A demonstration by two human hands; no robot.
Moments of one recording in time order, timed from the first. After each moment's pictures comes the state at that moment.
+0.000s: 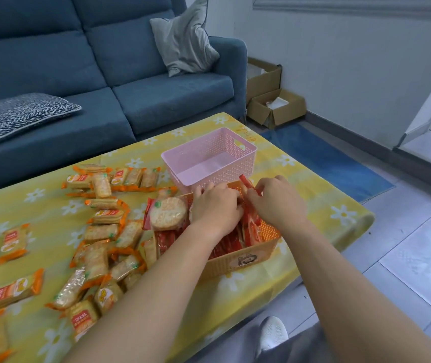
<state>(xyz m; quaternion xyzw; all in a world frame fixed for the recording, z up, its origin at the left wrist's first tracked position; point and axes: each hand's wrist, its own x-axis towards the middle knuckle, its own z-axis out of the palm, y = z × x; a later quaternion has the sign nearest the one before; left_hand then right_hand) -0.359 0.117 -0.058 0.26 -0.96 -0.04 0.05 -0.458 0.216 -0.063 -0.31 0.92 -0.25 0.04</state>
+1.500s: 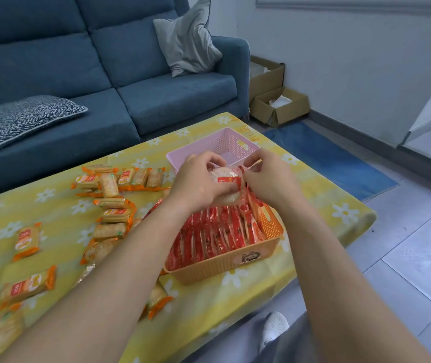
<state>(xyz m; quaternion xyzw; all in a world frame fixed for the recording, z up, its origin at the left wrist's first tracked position) -0.329 0.094 0.009 0.30 -0.88 -0.32 0.18 -0.437 0.210 0.005 -0.31 0.85 -0.42 0.12</state>
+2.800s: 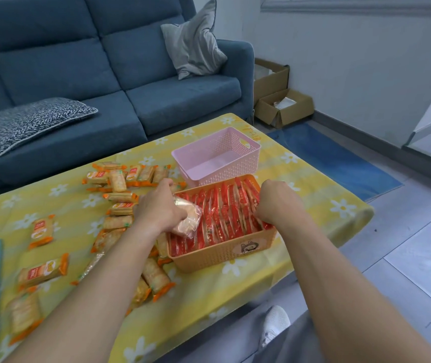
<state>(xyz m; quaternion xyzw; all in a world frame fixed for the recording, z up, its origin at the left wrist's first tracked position) -0.260 0.083 -0.013 0.50 -0.84 -0.20 0.04 -0.424 0.233 -0.028 -0.32 0.94 -0.11 0.10</state>
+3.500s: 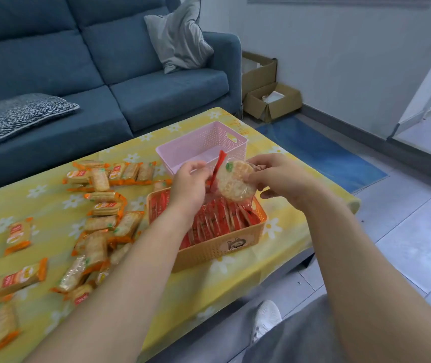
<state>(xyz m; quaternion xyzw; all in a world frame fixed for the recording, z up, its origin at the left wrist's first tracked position) -0.335 0.129 -0.022 0.38 -0.62 -0.64 0.25 -0.462 0.263 0.005 -0.29 0.76 -0.47 0.34</state>
